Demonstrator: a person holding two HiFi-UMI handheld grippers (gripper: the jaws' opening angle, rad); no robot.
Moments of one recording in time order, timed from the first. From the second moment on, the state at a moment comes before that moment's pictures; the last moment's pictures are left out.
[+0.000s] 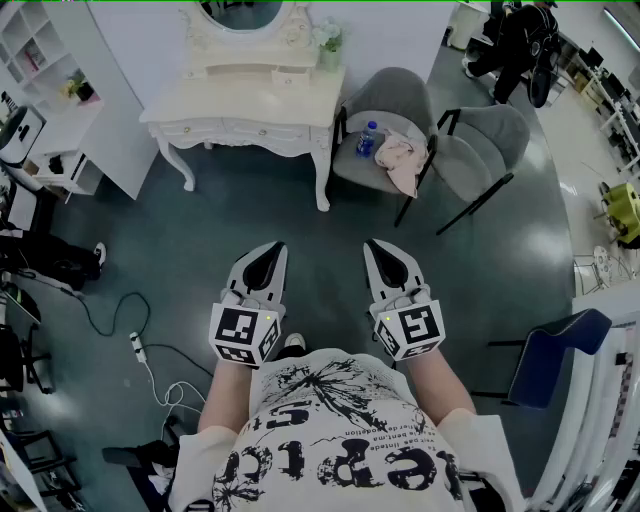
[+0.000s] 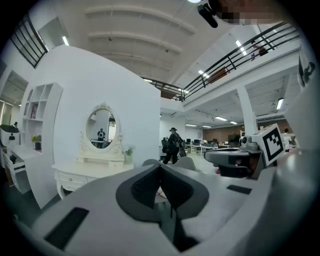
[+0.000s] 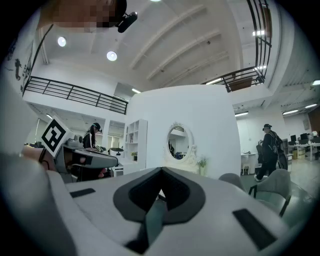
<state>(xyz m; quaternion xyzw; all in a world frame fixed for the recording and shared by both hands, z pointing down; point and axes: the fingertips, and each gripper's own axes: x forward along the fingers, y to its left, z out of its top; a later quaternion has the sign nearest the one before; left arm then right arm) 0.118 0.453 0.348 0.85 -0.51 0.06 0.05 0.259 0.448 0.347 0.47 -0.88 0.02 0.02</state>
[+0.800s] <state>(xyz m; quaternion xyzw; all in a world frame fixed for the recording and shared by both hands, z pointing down) 0.087 0.422 0.362 0.85 -0.52 0.04 0.07 0.235 0.425 0.366 0.48 -0.88 0.05 0.02</state>
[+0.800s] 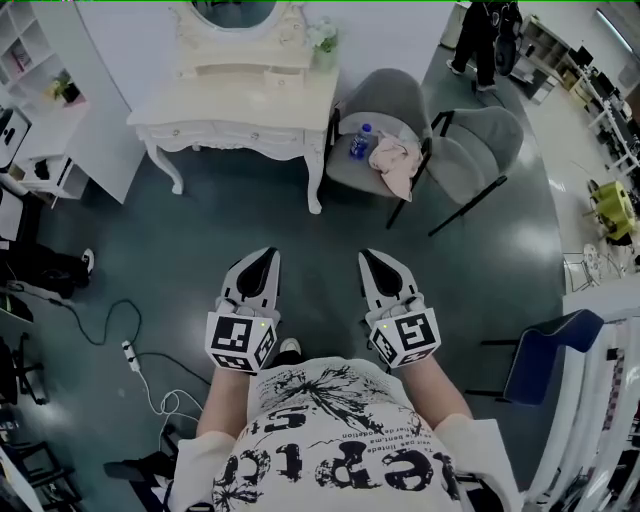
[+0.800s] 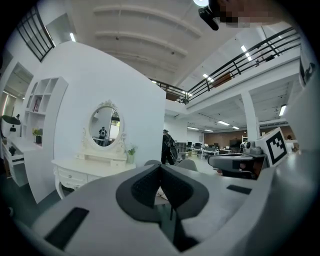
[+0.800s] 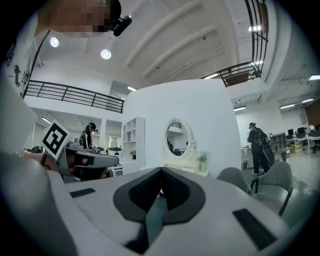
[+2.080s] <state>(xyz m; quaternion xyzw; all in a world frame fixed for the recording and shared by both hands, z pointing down) -0.108 0.138 0.392 0.80 -0.59 0.06 0.10 0.046 0.089 0.397 0.41 -0.91 0.02 0.08</state>
